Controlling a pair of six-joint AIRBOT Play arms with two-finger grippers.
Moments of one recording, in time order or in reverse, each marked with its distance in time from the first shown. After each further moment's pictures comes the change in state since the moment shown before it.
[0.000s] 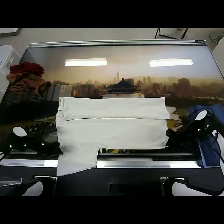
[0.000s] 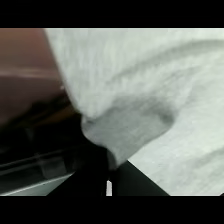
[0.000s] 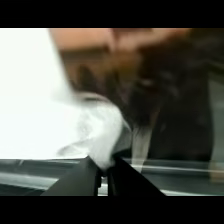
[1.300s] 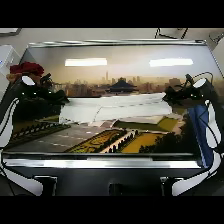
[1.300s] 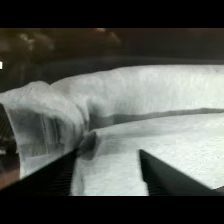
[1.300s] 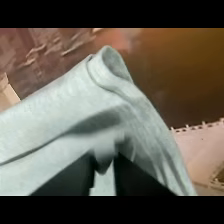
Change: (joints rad) left arm -0.125 -0.709 1.065 -0.040 0.044 -0.229; right arm 0.100 -0.391 0.683 0.232 -0.326 0.126
